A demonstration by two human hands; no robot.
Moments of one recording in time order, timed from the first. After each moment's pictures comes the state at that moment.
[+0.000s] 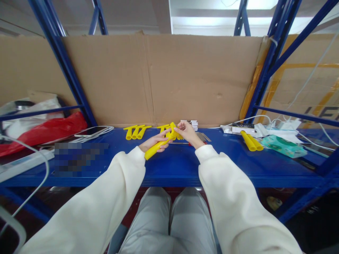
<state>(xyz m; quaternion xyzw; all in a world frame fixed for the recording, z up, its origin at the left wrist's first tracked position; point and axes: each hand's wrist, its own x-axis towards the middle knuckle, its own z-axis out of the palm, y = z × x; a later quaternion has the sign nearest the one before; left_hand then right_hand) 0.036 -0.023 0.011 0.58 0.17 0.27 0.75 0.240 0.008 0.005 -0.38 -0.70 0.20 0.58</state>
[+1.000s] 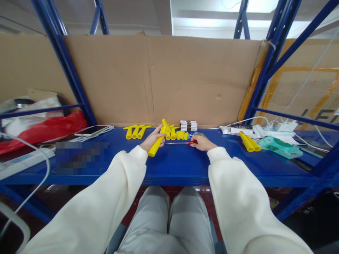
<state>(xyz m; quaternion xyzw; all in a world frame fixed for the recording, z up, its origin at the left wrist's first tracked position) 0.046 -0.030 0.016 0.48 0.30 0.48 0.67 0.320 -0.017 -0.015 -0.52 -0.83 -0.02 0.20</state>
